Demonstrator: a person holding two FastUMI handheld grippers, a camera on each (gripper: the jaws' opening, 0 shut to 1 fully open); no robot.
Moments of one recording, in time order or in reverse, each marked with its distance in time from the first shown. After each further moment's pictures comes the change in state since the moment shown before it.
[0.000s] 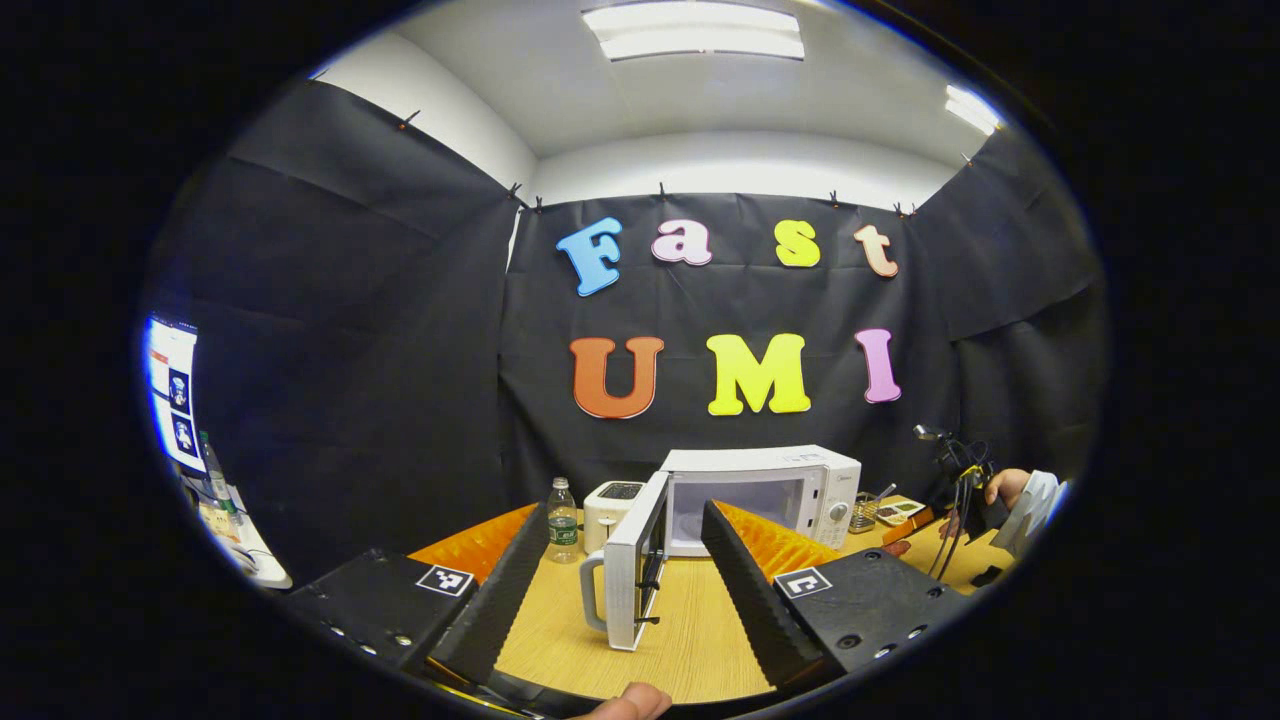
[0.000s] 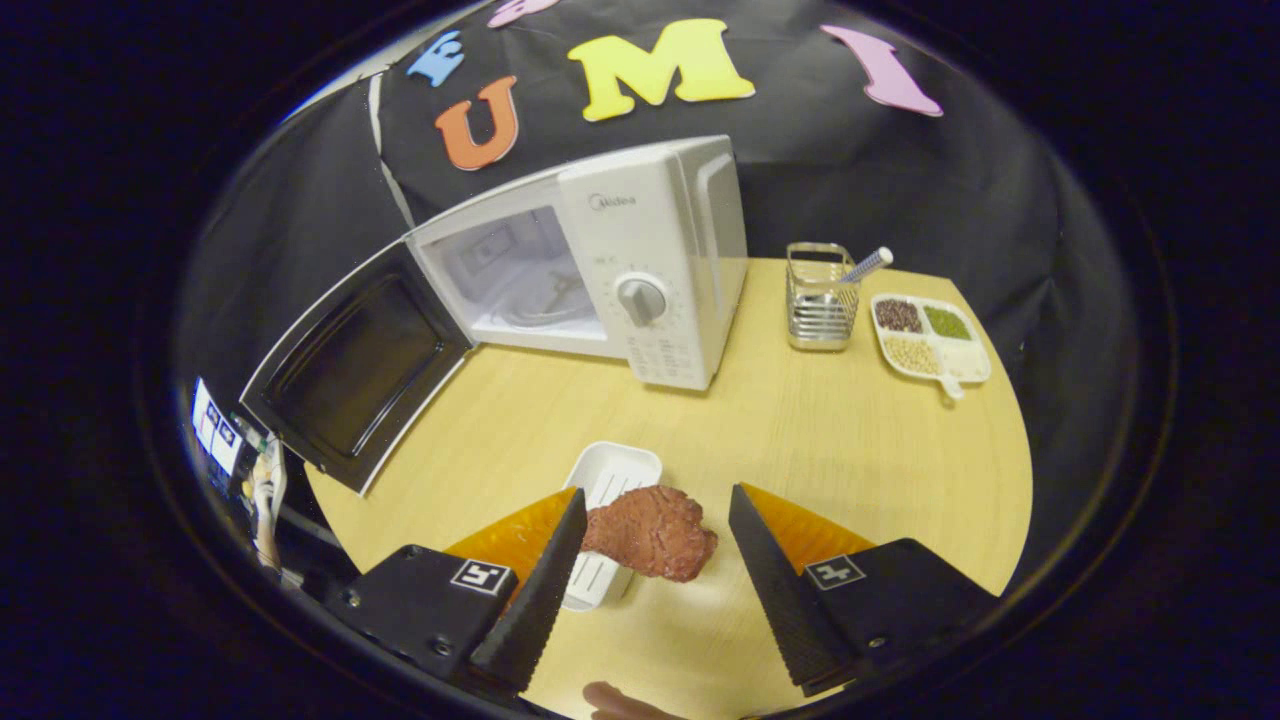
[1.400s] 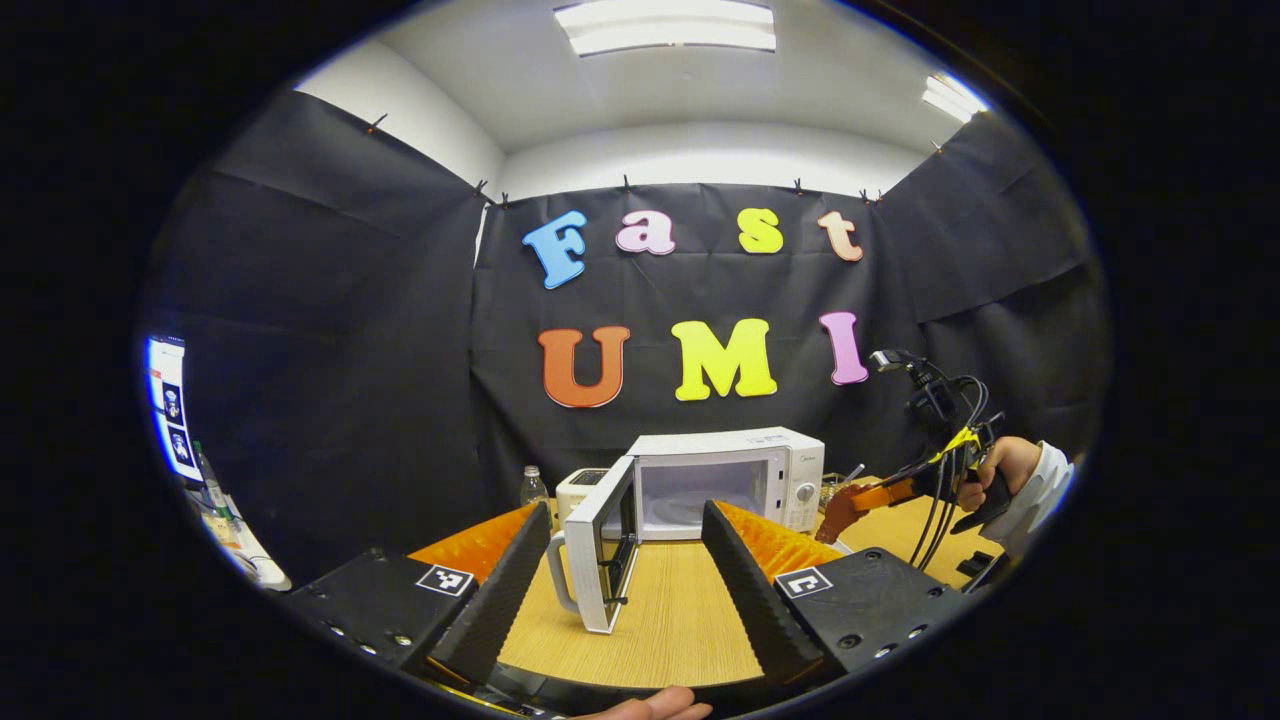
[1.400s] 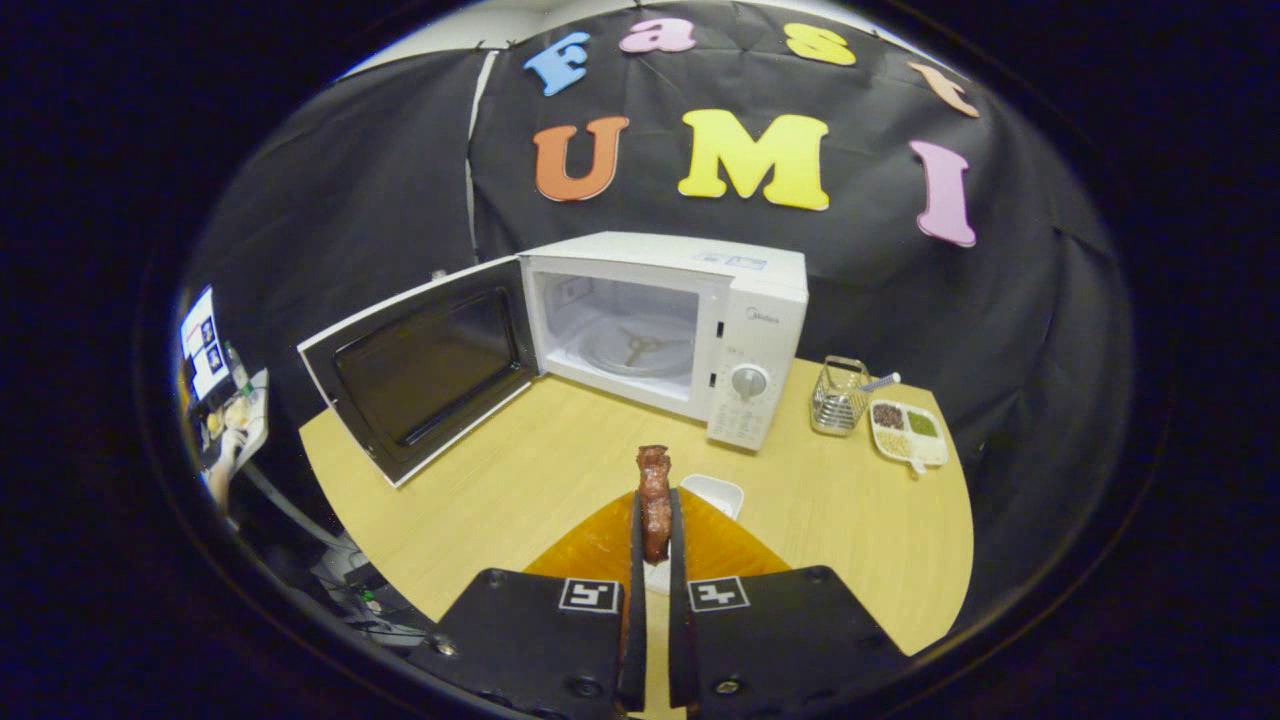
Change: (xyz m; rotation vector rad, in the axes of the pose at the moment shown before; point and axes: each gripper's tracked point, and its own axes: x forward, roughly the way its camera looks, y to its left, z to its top) left arm -0.024 -0.029 -0.012 0.049 0.034 -0.077; right arm -0.085 0.147 0.002 -0.311 -0.269 -0.112
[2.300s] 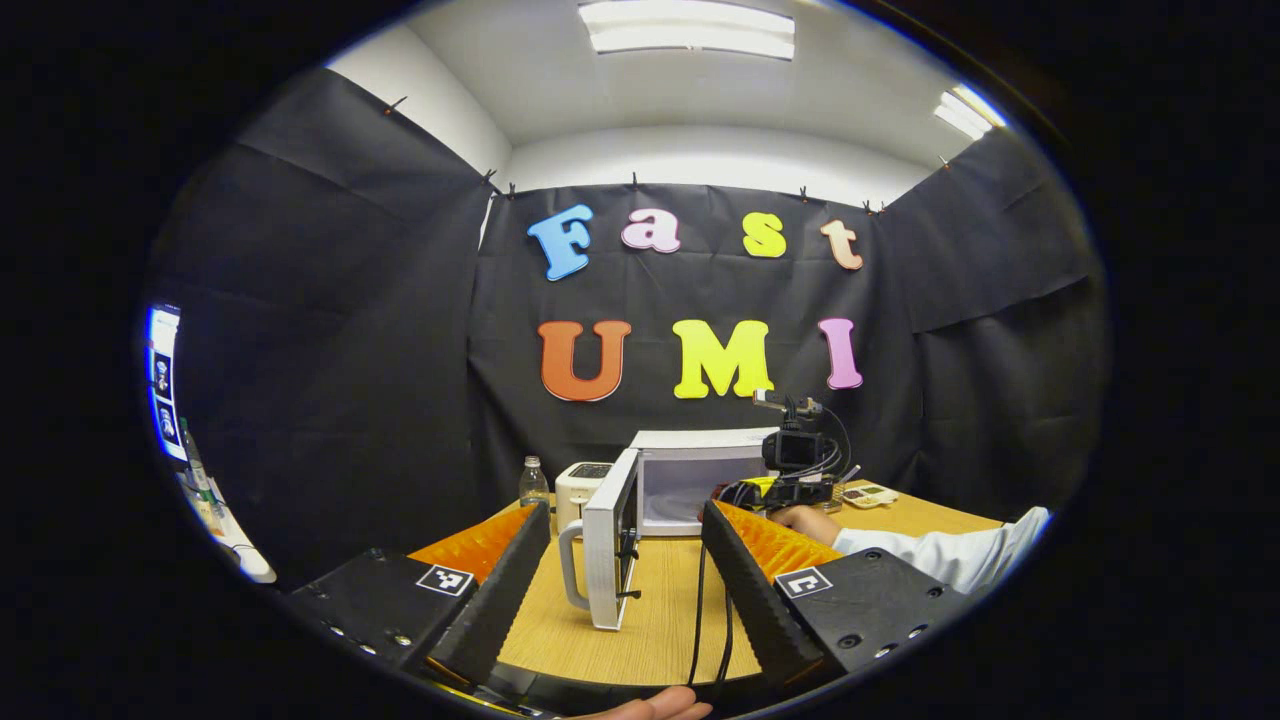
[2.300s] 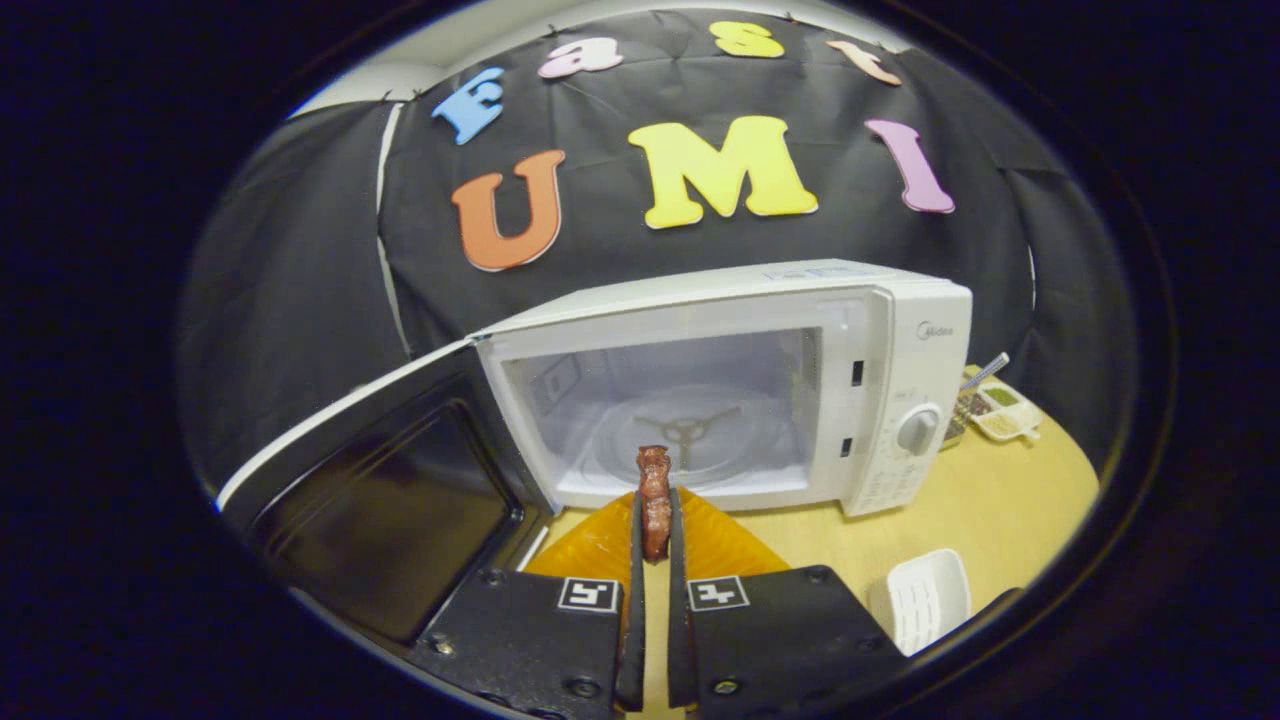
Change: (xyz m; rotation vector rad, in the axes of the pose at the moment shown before) left arm 0.004 0.032 -0.021 -0.052 -0.003 -0.033; right arm 0.216 0.092 0.101 0.392 -0.247 -0.127
